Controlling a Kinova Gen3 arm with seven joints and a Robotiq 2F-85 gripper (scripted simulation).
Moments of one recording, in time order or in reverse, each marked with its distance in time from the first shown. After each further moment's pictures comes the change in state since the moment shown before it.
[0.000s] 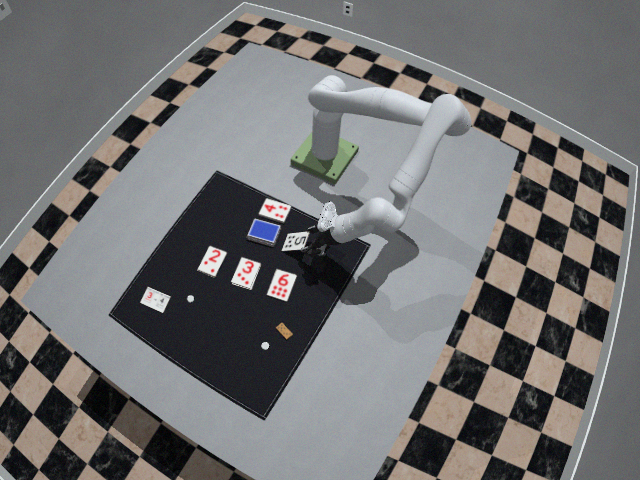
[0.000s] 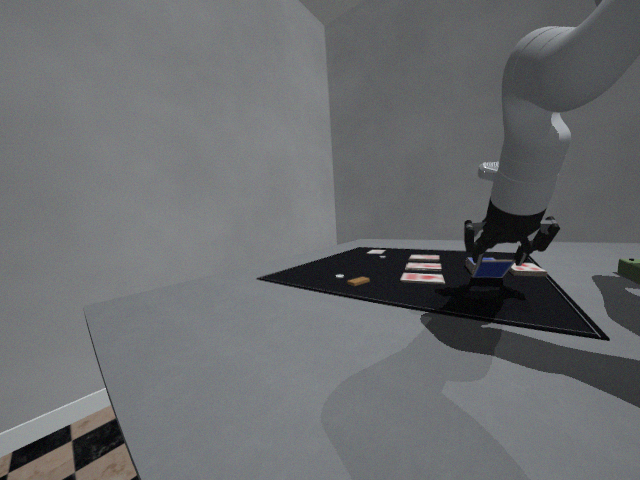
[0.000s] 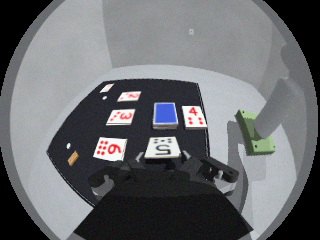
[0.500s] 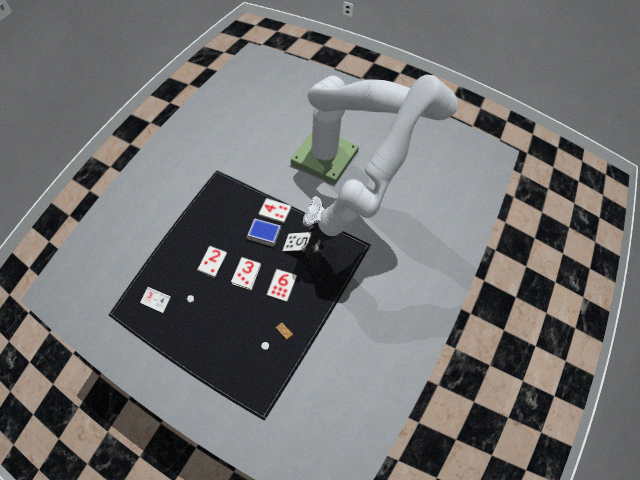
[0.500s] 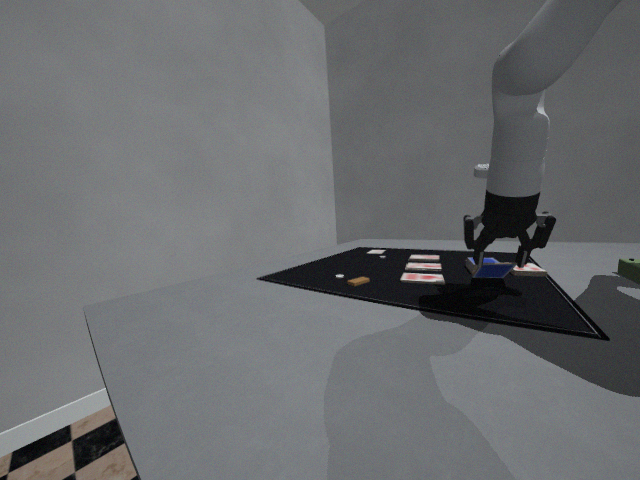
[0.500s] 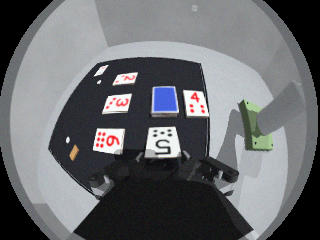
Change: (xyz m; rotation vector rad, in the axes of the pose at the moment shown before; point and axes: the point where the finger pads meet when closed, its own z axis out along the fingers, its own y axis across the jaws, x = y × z) arm -0.004 0.001 0.000 0.006 -0.271 -0.004
